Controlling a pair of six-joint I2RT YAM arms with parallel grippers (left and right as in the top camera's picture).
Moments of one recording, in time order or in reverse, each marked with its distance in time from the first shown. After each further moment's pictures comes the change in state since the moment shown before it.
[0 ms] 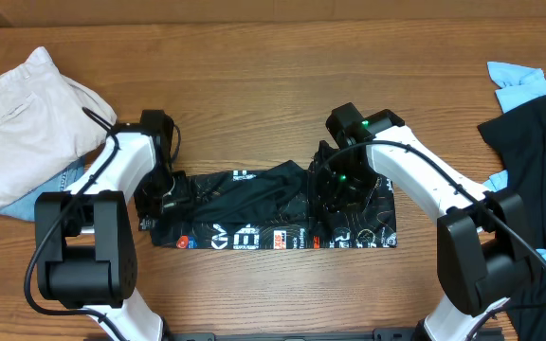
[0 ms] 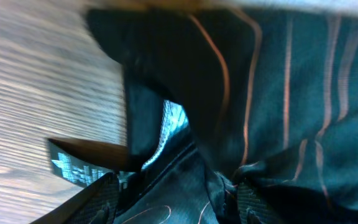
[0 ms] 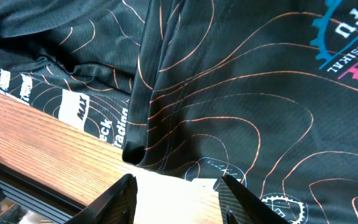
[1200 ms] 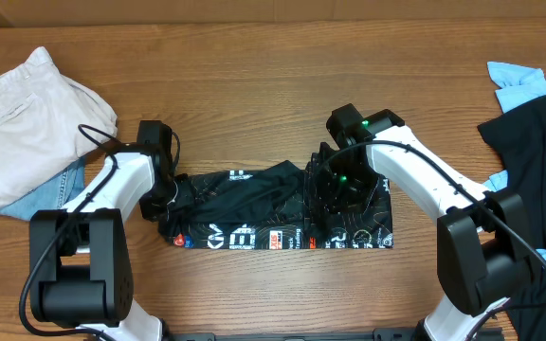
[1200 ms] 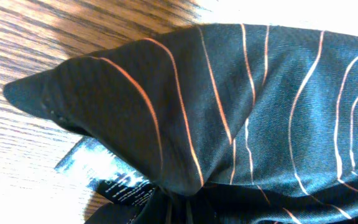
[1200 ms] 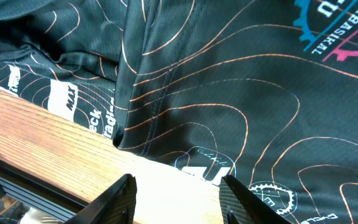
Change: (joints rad) left arm 0.010 -0.083 -0.154 0.212 0.083 -0.030; right arm 0.000 0.000 0.000 -0.024 0.002 0.004
